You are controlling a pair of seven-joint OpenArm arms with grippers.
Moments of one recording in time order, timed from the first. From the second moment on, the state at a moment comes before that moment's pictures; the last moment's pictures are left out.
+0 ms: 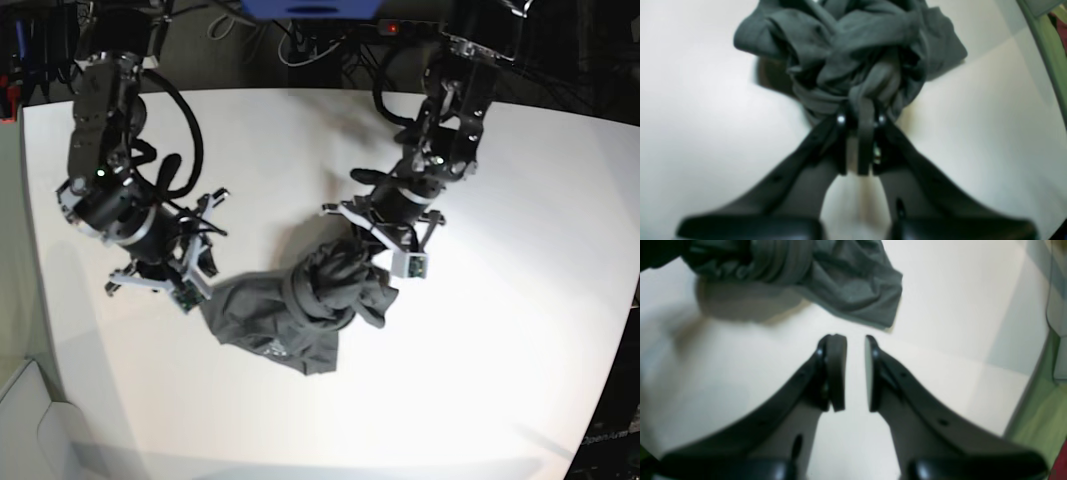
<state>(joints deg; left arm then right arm) 2.8 -6.5 15.0 90.8 -27.5 0.3 26.1 1.6 5.8 3.4 114.7 7.1 40.0 -63.6</state>
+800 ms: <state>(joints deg) 9.7 -10.5 14.6 90.2 -27.7 -0.6 25.1 0.7 2.8 -7.7 106.6 7.4 40.1 -61.0</state>
